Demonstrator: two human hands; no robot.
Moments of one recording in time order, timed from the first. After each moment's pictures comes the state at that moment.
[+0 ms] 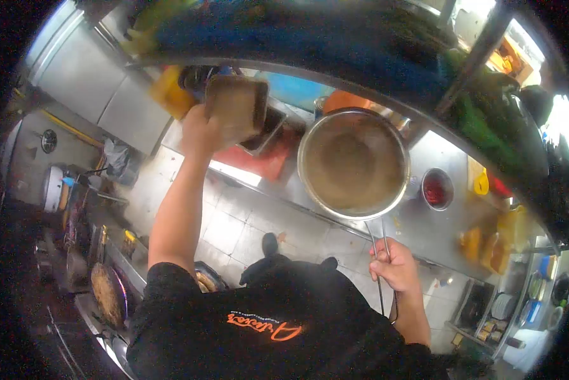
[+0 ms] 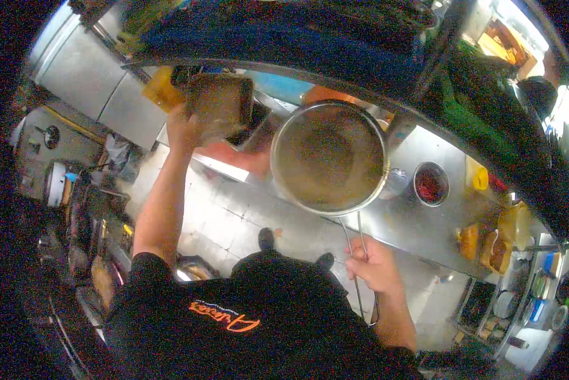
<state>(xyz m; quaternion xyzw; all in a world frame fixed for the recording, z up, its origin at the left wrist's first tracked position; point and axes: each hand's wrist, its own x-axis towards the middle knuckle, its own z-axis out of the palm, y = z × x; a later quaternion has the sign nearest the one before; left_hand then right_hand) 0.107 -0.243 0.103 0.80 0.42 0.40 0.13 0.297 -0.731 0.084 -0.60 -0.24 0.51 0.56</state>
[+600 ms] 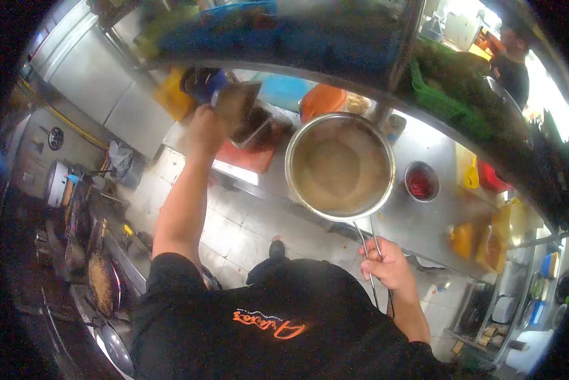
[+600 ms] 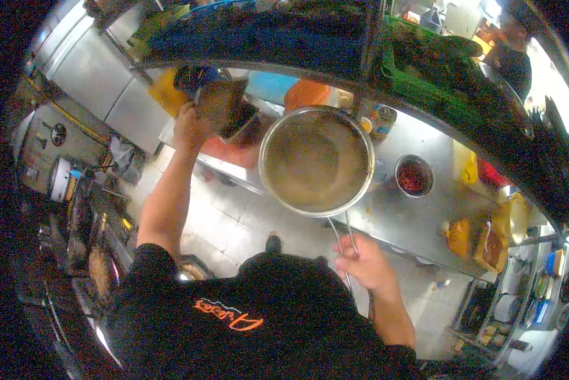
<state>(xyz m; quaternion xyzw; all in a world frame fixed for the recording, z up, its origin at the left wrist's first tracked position) 0.122 -0.285 0.090 0.84 0.39 0.36 -0.05 0.316 -0.789 0.079 -0.55 -0.30 0.55 0.55</state>
